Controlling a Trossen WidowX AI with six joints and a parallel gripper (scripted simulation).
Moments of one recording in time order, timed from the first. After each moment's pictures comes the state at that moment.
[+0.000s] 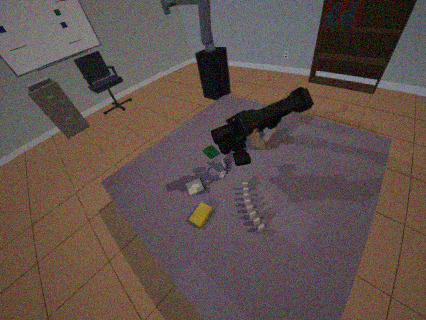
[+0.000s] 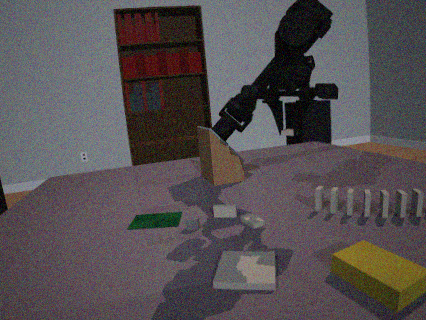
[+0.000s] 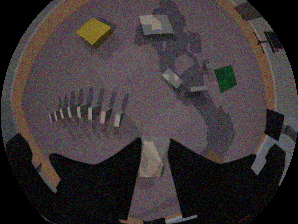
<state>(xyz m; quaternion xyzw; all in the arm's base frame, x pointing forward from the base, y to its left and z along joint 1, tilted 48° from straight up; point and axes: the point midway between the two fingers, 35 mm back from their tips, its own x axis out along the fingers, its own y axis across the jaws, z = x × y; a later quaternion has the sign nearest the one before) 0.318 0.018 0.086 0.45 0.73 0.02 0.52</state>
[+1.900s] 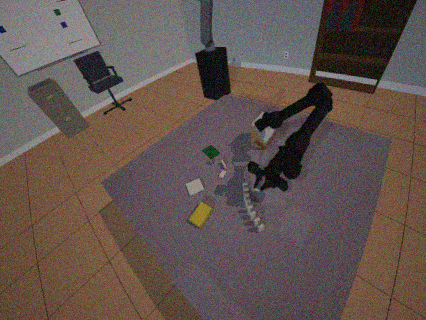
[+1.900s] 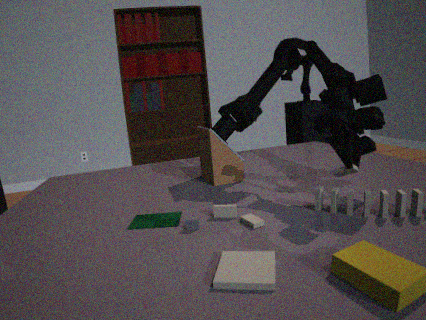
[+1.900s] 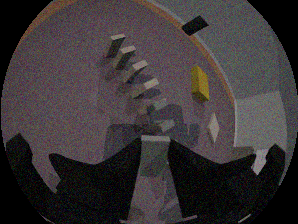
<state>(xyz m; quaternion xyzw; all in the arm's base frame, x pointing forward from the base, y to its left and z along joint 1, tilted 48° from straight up) 0.335 0.179 0.127 0.06 0.44 0.21 0.87</state>
